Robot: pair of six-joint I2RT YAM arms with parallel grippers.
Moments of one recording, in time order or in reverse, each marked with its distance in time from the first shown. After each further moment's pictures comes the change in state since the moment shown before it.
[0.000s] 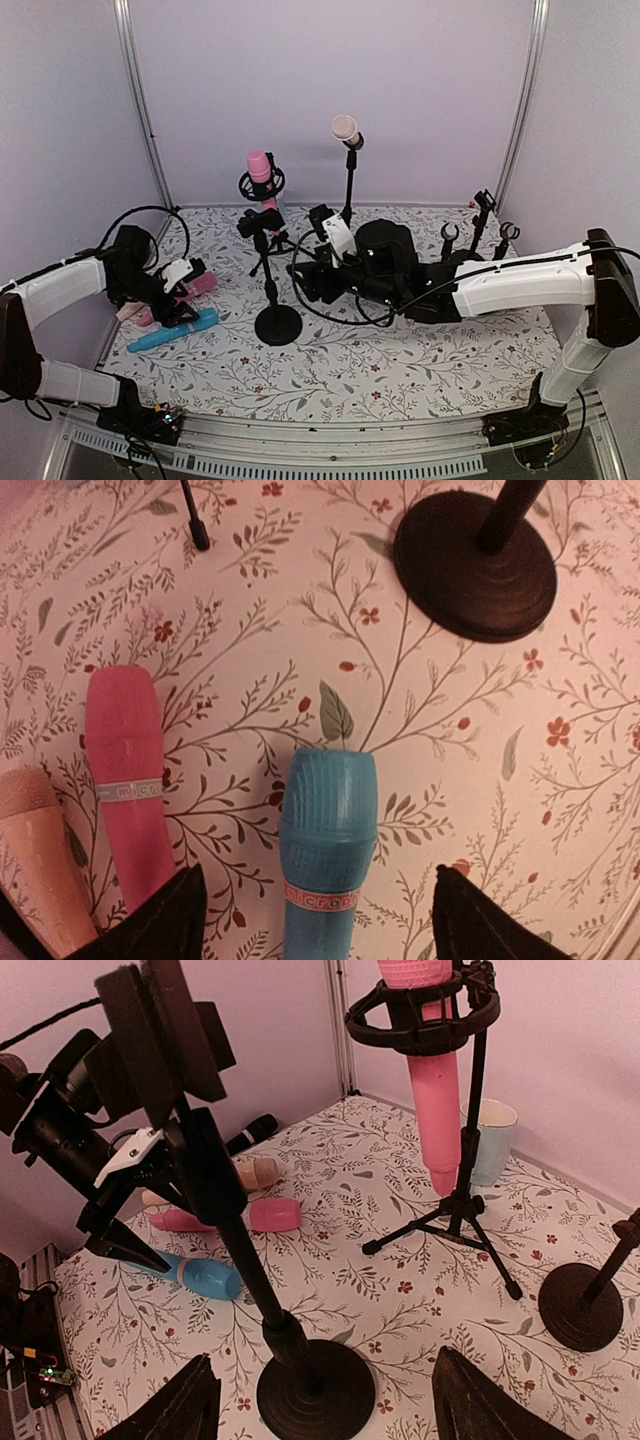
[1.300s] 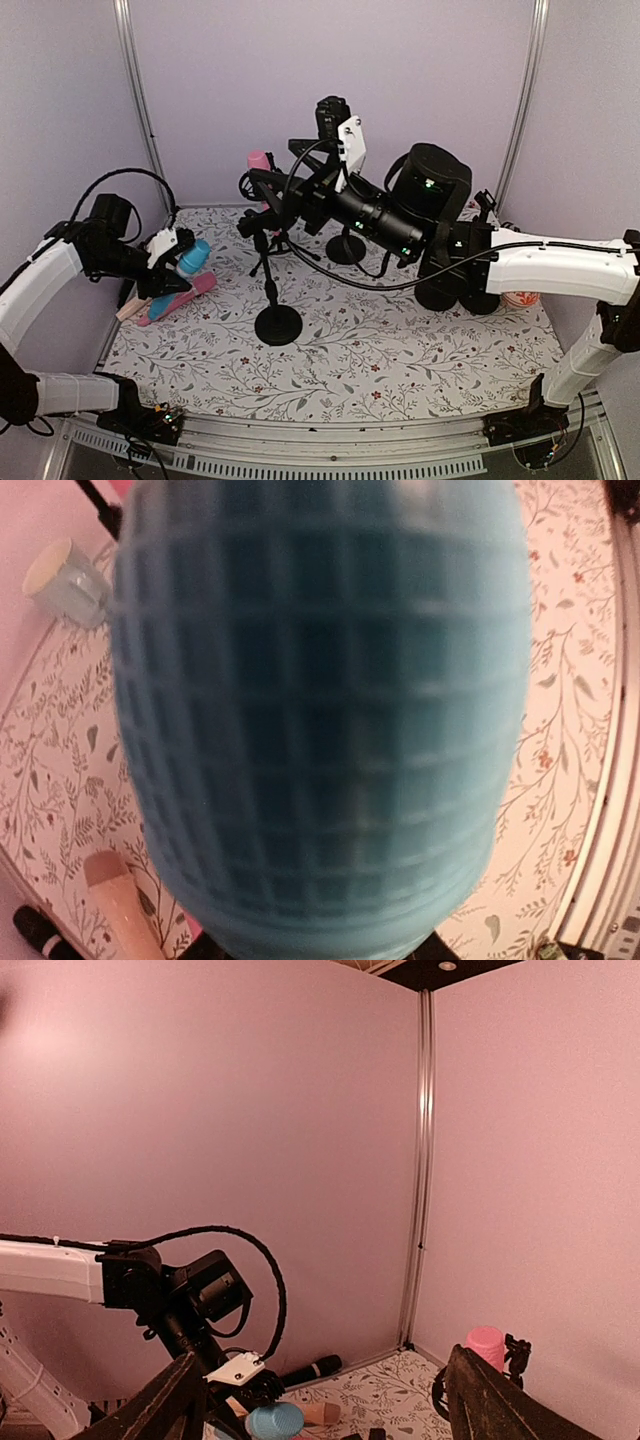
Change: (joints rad) left arm -0.010 -0.126 0.288 -0.302 0.209 0.110; right arm 0.090 -0.063 0.304 0.191 -0.080 -0.261
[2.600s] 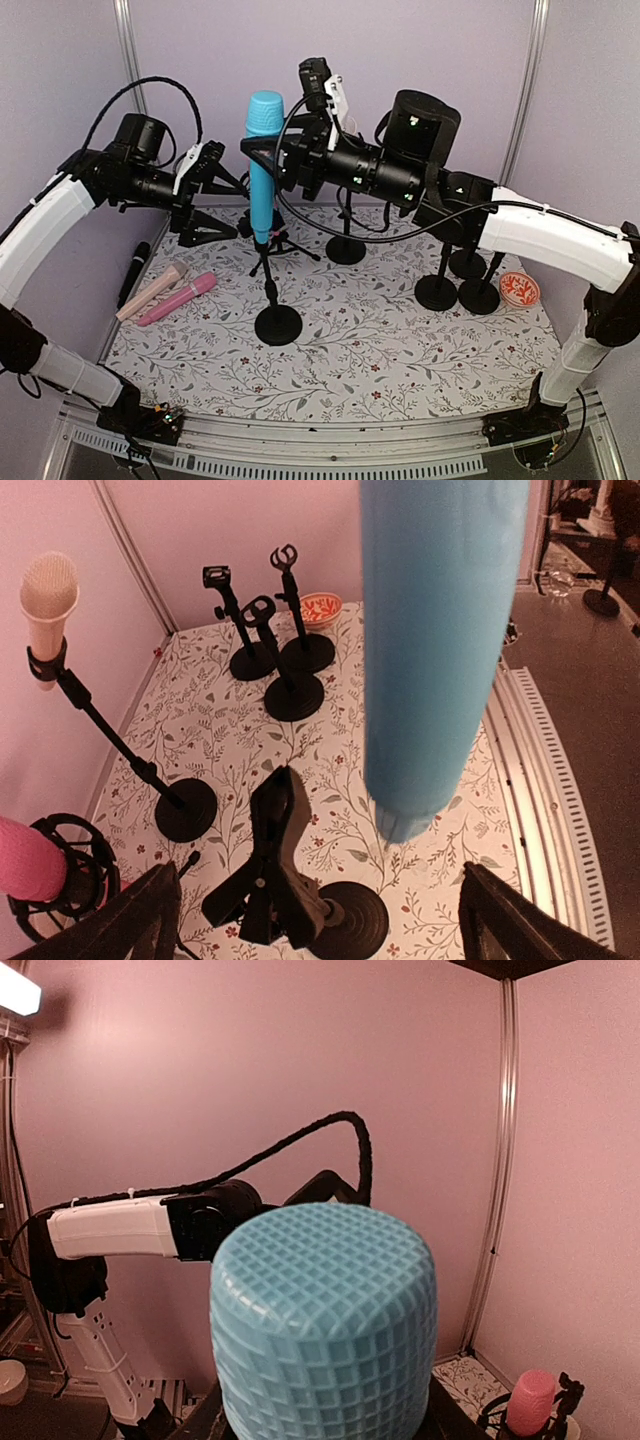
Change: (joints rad) left arm -0.318 0.282 0.521 0.036 0.310 -0.104; right arm -0.103 0.061 0.282 -0.282 -0.334 0.072
